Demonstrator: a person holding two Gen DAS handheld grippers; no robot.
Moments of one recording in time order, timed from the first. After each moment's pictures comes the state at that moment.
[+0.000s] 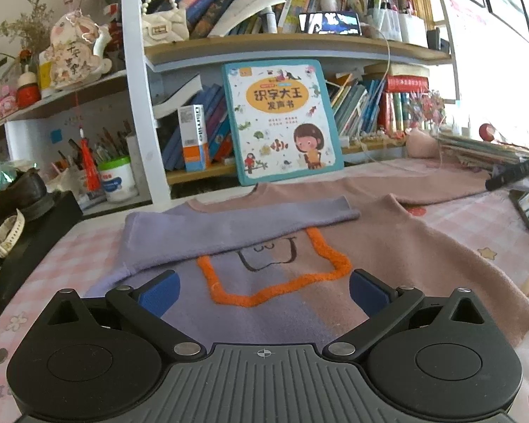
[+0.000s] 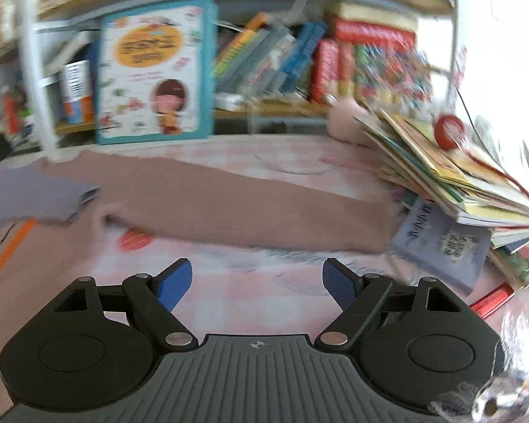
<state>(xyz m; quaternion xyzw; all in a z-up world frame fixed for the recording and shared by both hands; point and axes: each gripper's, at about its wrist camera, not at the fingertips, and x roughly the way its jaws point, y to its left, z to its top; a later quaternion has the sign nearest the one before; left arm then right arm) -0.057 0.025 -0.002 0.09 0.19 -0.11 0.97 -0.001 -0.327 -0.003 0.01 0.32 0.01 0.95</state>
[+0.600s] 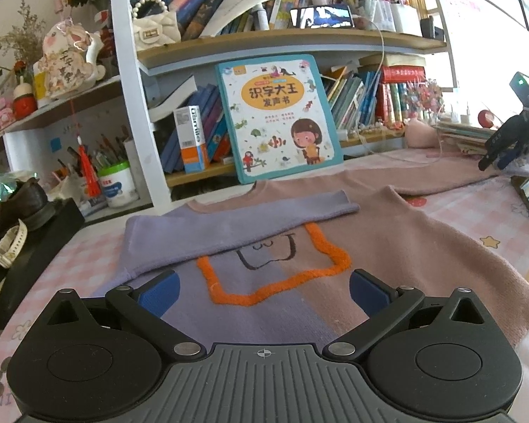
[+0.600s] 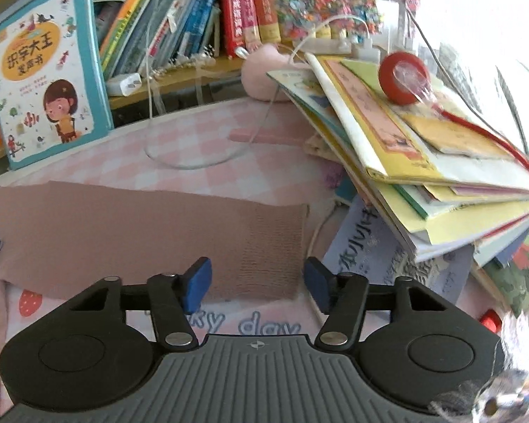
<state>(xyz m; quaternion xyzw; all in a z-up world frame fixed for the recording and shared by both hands) -0.057 0.020 -0.003 0.11 0.19 -0.11 0.97 0.081 -0.398 -0.023 0.07 0.39 -0.06 0.91</state>
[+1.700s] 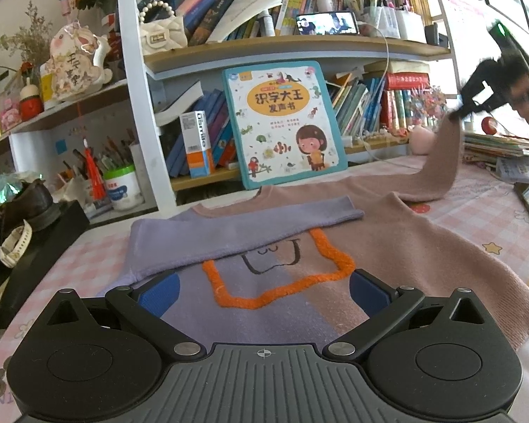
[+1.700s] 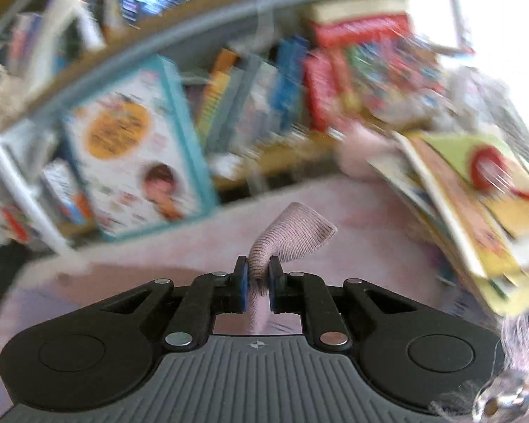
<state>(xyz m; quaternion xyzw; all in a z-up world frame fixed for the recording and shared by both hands) -0.060 0.020 -0.004 0.11 0.18 -0.10 0.97 0.094 -0.343 0.071 0.15 0.30 0.05 0.94</state>
